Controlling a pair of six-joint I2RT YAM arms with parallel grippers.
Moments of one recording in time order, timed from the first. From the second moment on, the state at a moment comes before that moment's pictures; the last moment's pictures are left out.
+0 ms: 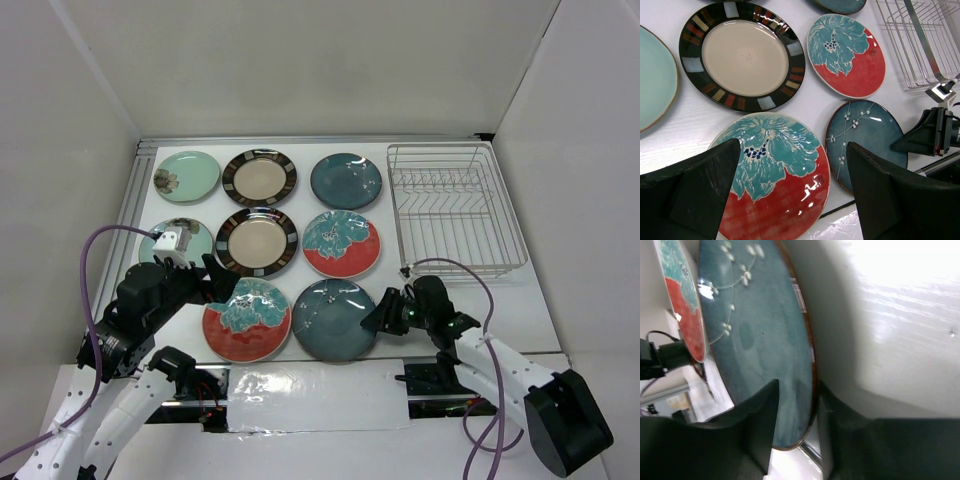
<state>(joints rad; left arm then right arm) -0.41 0.41 0.71 -0.68 0.01 -0.42 0.44 0.78 0.07 0.01 -0.49 0.82</state>
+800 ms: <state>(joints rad) -0.41 0.41 0.71 -0.68 0.01 -0.42 0.44 0.78 0.85 -0.76 -0.28 0.54</state>
